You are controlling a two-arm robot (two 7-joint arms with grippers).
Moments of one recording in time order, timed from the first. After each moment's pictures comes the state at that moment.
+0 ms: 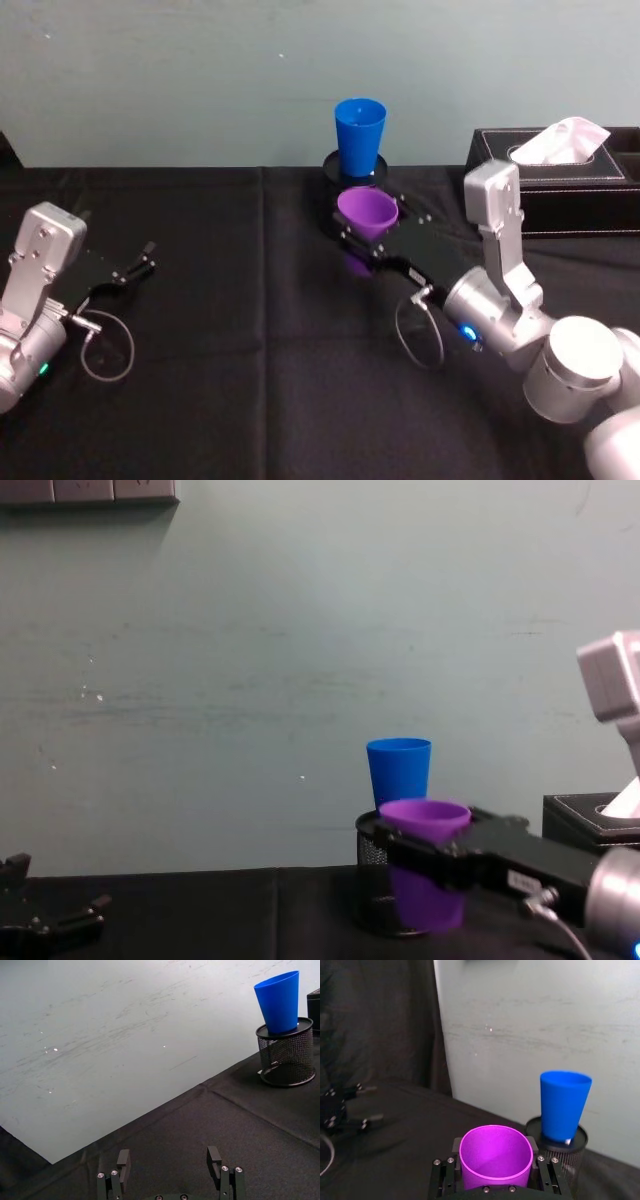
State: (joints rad) left arm -0.20 0.60 0.45 -1.41 -0.25 -0.12 0.03; right arm 0.32 0.24 -0.36 -1.28 0.28 -0.14 0.42
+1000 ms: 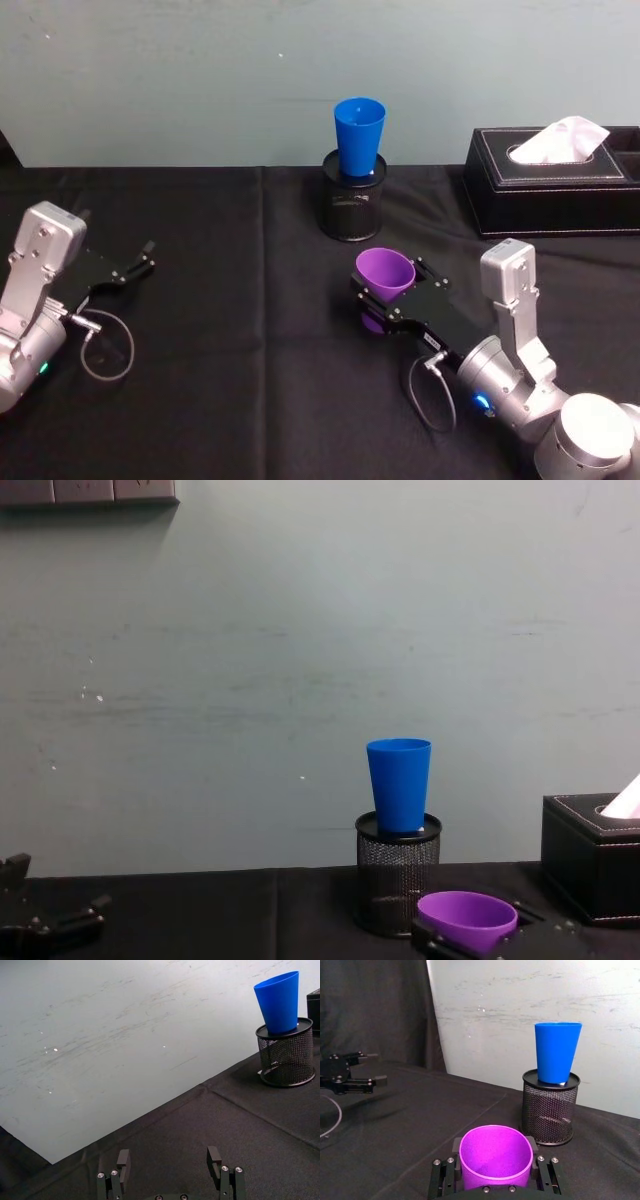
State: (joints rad) left arm -0.20 0.60 0.45 -1.41 -0.25 -0.12 0.03; right arm 0.17 0.25 -0.33 -1.29 0.26 -0.24 0.39
